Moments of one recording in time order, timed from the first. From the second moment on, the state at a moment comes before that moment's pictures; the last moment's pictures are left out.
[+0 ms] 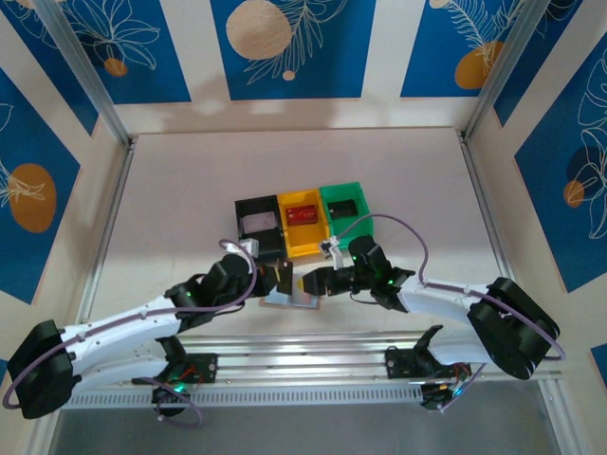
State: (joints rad) left arm -0.92 0.95 0.45 -0.06 -0.06 -0.97; right arm 0.74 1.27 0.41 0.34 -0.63 0.75
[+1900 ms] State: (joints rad) left arm -0.92 0.93 0.43 0.04 -0.01 -1.05; right arm 0.78 1.38 0.42 0.53 -0.69 0.79
